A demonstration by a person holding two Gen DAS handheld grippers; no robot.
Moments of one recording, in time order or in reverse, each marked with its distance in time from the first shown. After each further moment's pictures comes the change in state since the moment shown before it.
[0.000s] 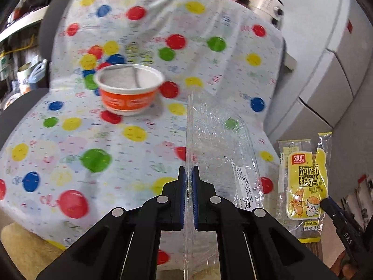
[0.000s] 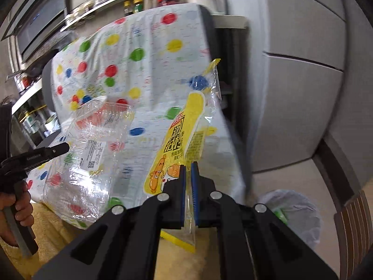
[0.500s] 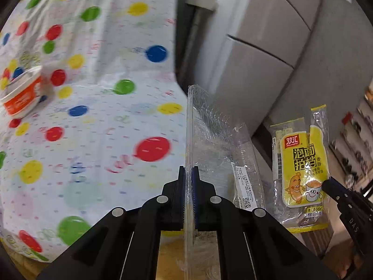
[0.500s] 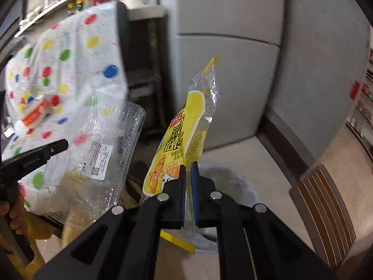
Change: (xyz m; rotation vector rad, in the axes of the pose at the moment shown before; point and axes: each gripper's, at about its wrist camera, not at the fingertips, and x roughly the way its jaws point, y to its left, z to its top) left arm 0.068 -0.185 -0.070 0.287 0.131 -0.157; right arm -0.045 -0.137 -0.053 0.100 0.065 -0.298
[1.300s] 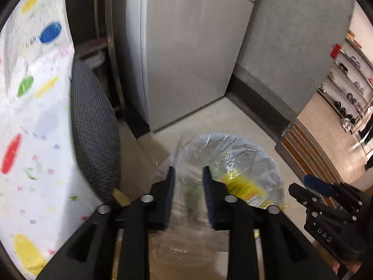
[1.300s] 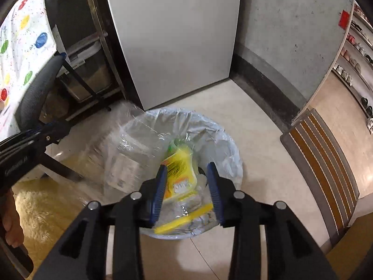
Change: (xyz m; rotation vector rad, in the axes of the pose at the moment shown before) left arm 0.116 -0.110 -0.027 0.258 0.143 -0.083; right arm 0.096 -0.072 -0.054 0.164 0.236 -0.097
